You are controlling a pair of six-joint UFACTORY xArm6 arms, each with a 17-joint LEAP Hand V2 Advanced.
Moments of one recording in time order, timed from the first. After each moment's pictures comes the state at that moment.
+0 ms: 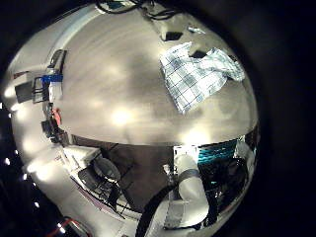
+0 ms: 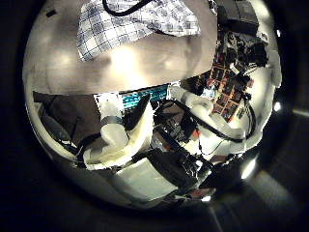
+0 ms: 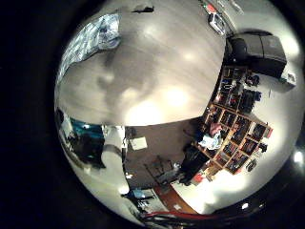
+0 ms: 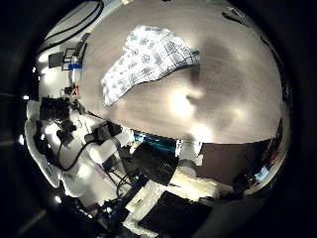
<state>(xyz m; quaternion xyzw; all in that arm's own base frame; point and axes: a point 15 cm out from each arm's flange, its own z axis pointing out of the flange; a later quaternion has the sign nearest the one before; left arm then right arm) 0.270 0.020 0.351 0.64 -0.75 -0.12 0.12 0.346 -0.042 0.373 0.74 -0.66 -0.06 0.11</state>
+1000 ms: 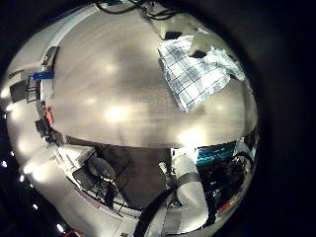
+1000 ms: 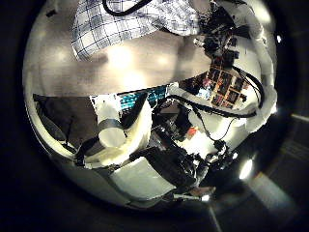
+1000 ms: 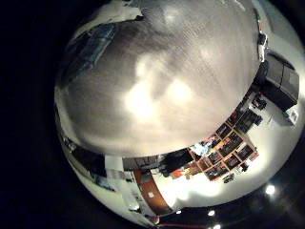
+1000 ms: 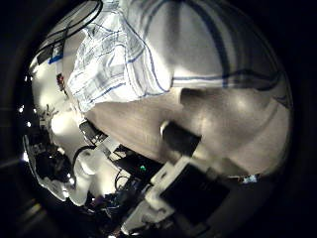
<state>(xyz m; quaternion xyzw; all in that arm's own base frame) 0.270 0.023 0.329 0.65 -0.74 -0.11 0.14 0.431 0.022 0.190 0.79 -0.57 -0.13 0.19</state>
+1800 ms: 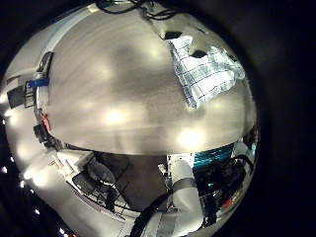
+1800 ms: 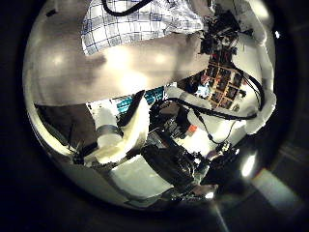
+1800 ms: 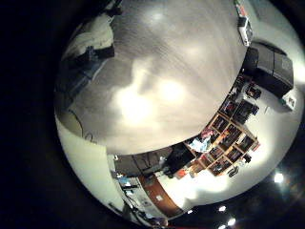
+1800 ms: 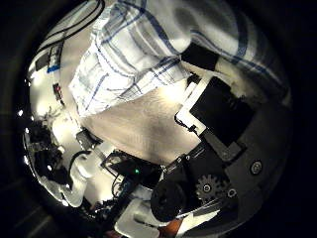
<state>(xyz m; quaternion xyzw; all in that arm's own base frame) 0.298 -0.019 0.283 0.62 -0.77 -0.08 0.14 0.409 -0.075 0.255 0.74 -0.64 -0.08 0.18</state>
